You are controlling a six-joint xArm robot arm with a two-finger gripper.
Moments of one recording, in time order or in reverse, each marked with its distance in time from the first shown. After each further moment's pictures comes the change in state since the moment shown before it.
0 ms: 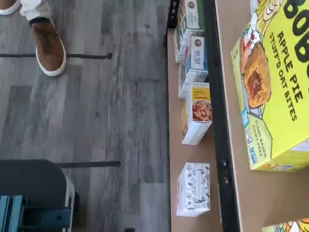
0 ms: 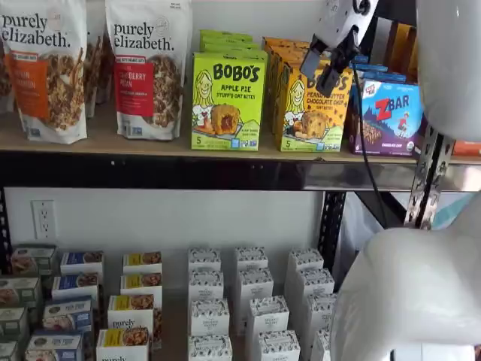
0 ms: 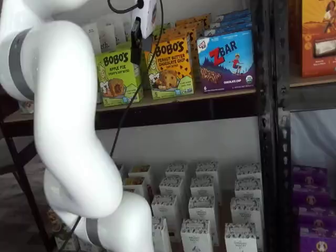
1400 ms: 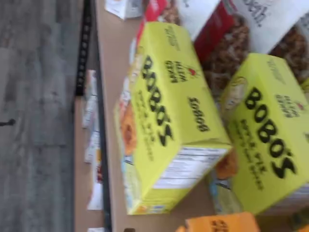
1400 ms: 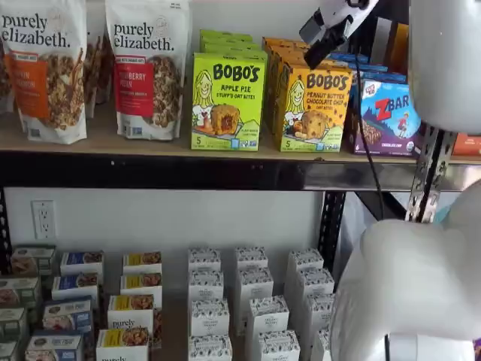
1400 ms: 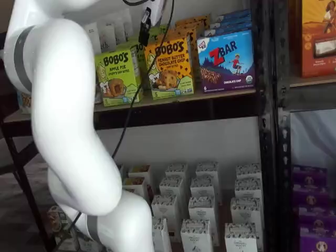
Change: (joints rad) arm -0.115 0.030 0.036 0.265 -0.258 -0.070
